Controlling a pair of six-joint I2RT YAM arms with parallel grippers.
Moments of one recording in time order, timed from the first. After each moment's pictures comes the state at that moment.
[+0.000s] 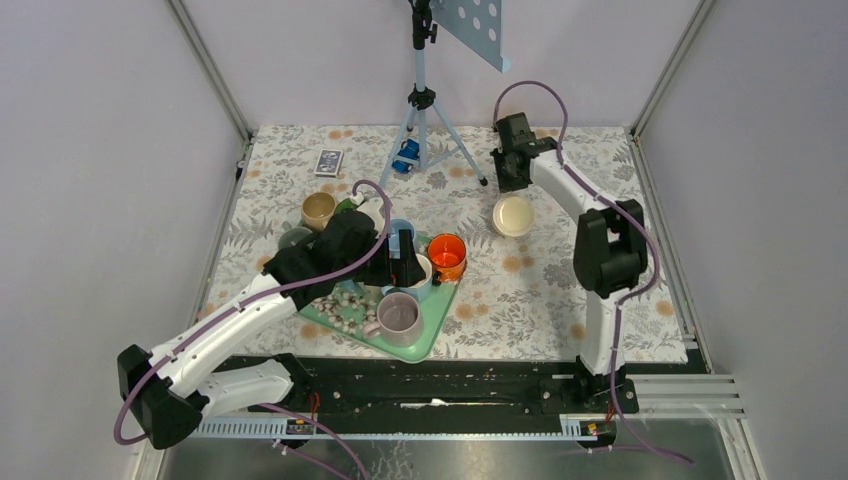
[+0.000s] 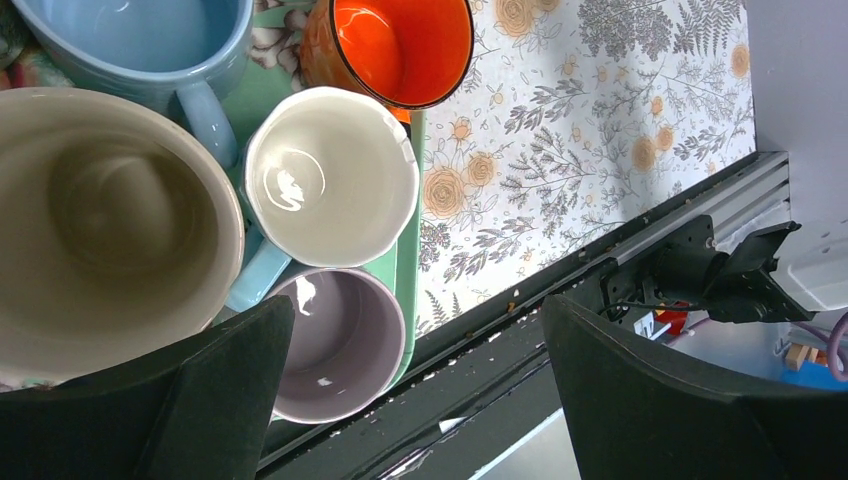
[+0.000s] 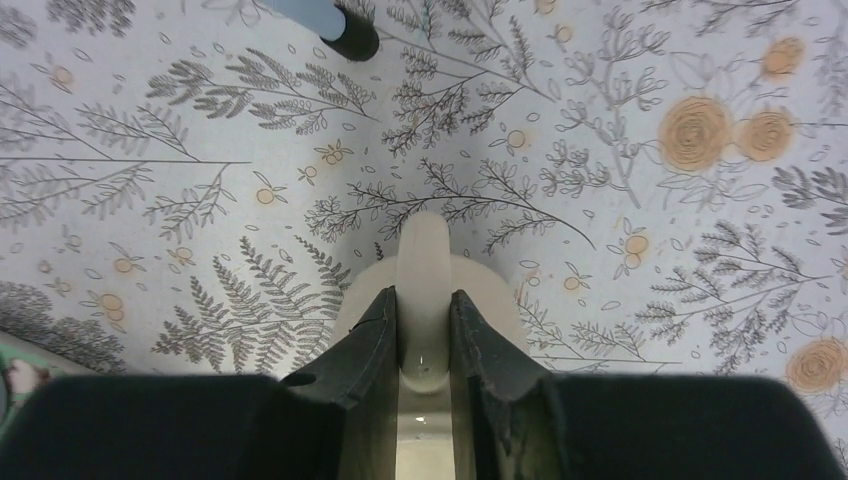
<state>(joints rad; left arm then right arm) -0.76 1.05 0.97 -0.63 0.07 -0.64 0.34 2.08 1.77 -0.72 0.14 0.10</state>
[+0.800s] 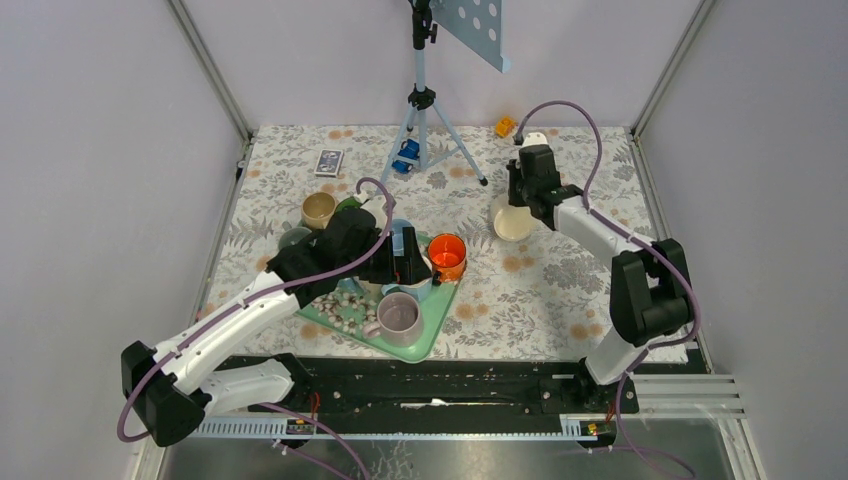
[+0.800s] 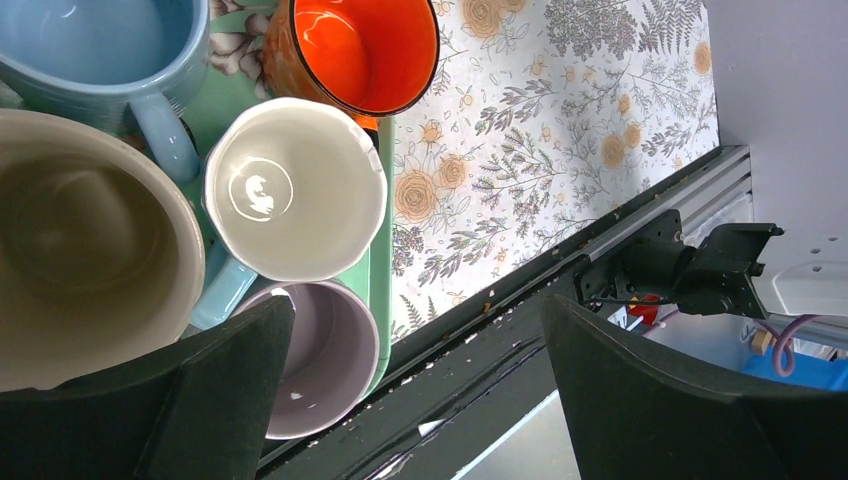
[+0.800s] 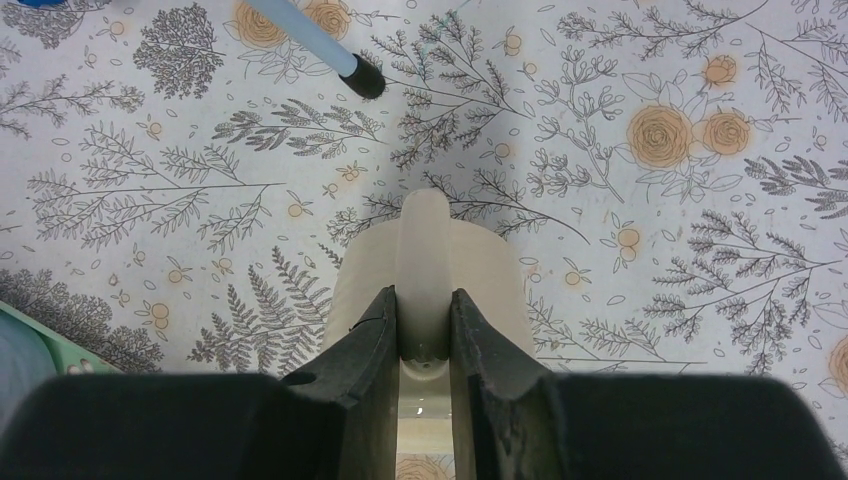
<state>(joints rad) -0.75 1.07 0.97 -0.58 0.13 -0.66 0.34 1.68 1.19 -0.18 0.16 0.17</state>
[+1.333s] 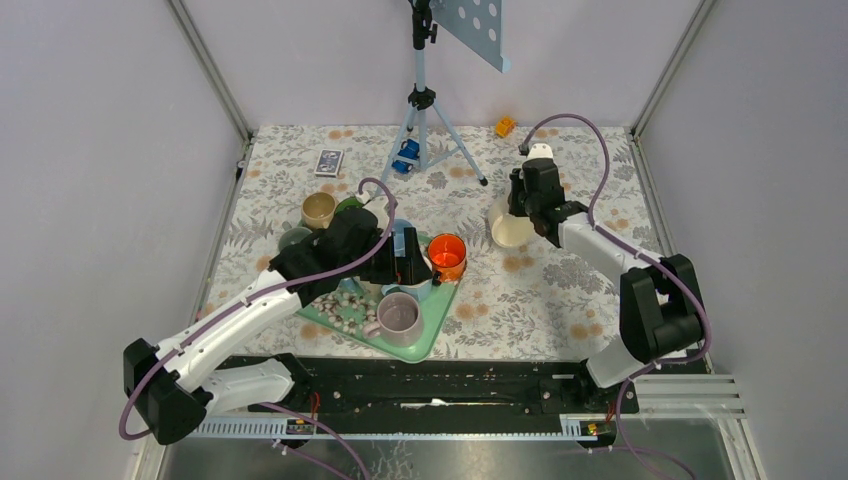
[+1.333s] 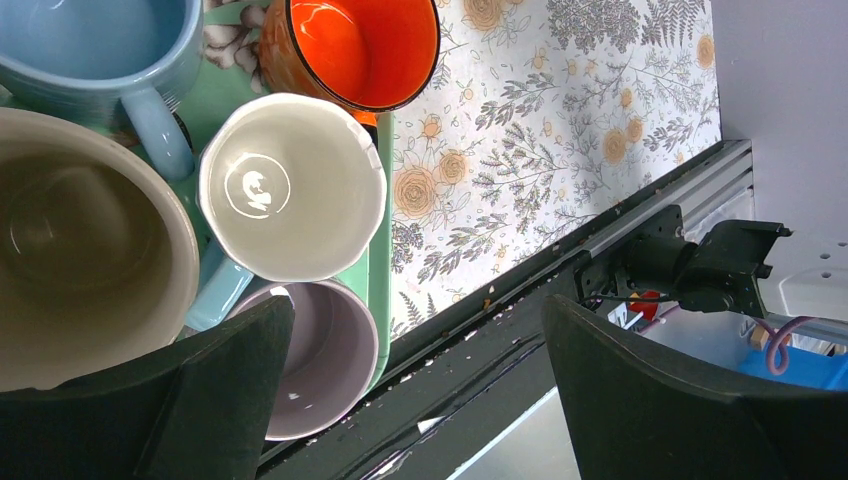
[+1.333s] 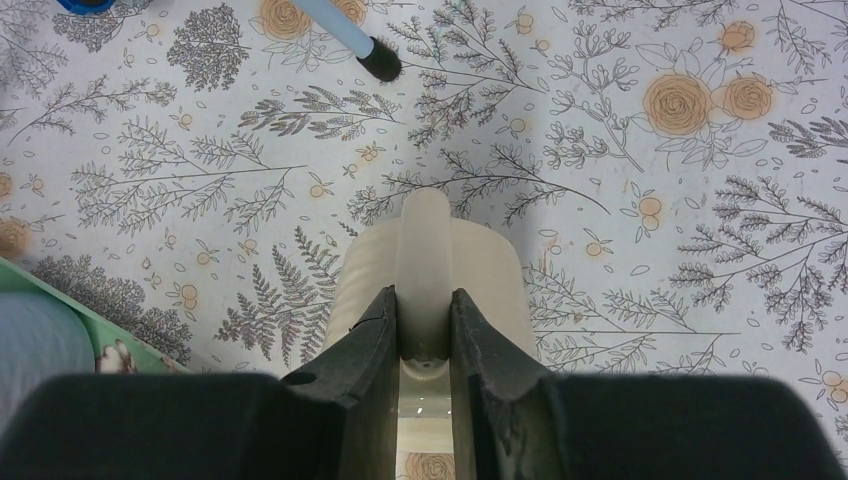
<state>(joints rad) -0.75 1.08 0.97 -0.58 0.14 -0.66 0.35 1.57 1.03 -0.08 0.17 0.23</state>
